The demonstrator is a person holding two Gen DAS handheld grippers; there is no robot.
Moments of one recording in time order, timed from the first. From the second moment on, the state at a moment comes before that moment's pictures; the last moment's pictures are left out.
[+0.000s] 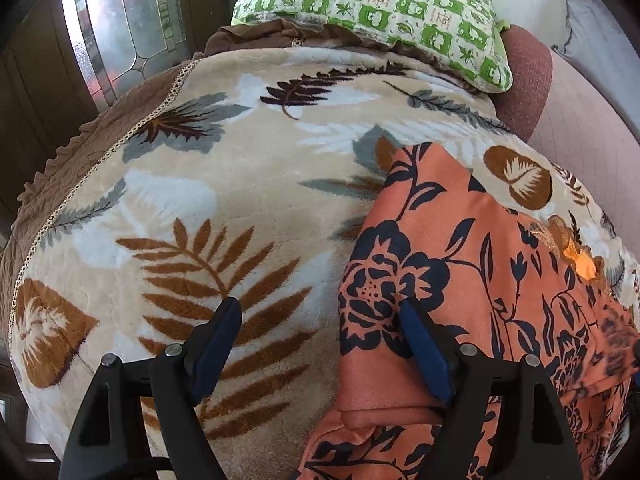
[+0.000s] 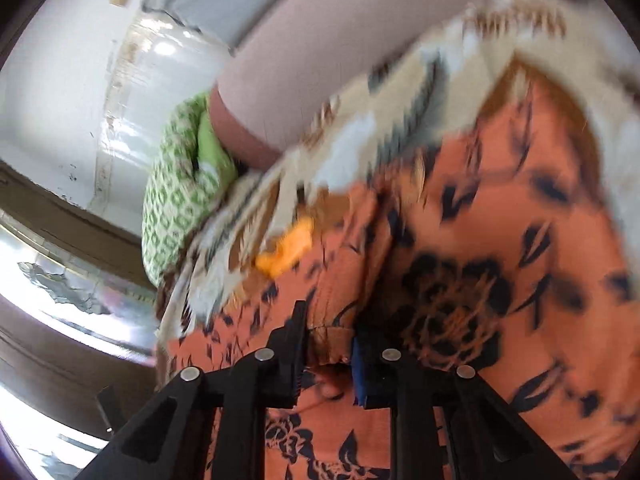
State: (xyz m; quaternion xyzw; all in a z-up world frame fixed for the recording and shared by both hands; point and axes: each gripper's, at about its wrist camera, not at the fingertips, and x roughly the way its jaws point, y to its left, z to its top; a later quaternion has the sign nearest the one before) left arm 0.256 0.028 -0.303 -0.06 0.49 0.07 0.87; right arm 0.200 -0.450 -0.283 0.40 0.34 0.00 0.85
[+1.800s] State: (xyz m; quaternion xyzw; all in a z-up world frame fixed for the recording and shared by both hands) left arm 0.247 0.010 -0.298 -0.02 0.48 0.03 0.88; right arm 0.175 -0.453 -0.254 0.38 0.32 -0.04 0.87
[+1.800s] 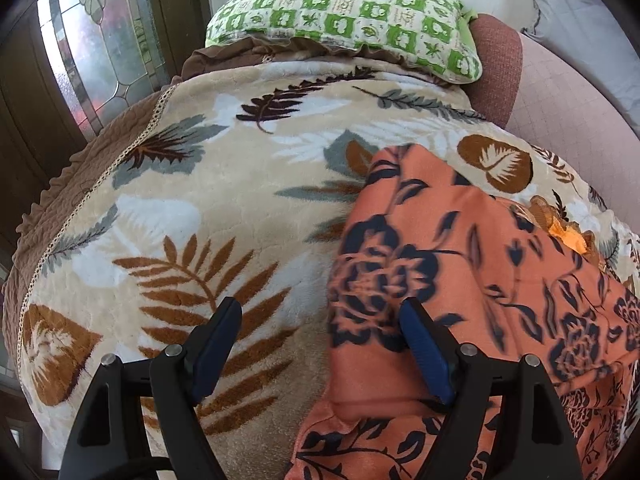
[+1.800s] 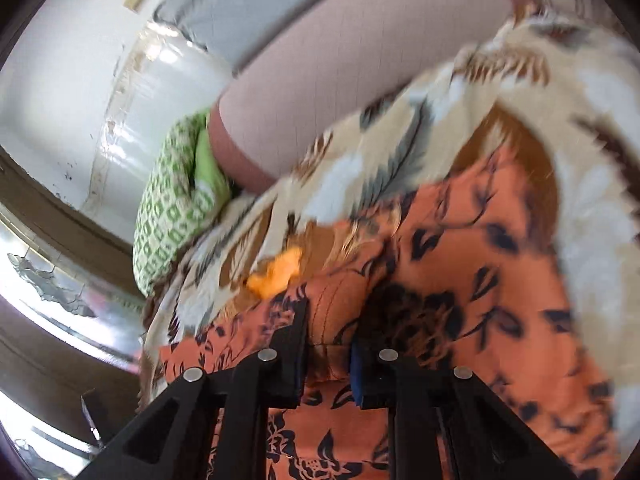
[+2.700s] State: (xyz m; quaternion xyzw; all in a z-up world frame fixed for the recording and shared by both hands) left arm 0.245 -0.019 -0.318 0.03 0.52 -0.04 0.85; right arm 0.206 -0.472 -0.276 0.28 0.41 -0.10 0.86
